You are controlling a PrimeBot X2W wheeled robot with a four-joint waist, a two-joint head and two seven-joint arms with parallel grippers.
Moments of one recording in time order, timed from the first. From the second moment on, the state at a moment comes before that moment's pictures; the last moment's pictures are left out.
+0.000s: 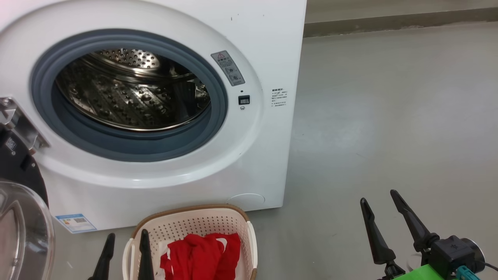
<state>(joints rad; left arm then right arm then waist) 0.12 0.15 -0.16 -0.02 -0.34 0.20 -0.24 0.10 -0.04 0.05 0.03 0.20 0.12 -0.26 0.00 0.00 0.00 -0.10</state>
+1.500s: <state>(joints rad) 0.12 0.18 -0.20 -0.07 -0.30 0.24 -0.23 0.10 -0.04 0.08 0.04 0.19 0.12 -0.25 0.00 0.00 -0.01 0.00</state>
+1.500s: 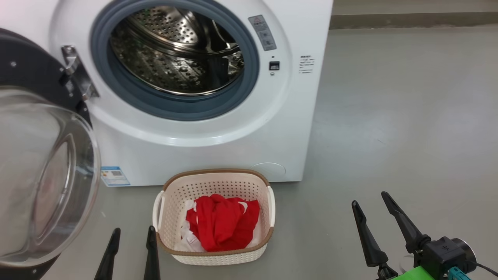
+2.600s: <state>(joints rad) 0.12 0.21 -0.22 -0.13 -0.26 0.27 -0.23 0.10 -0.04 0.11 0.03 0.19 0.12 -0.25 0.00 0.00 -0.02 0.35</state>
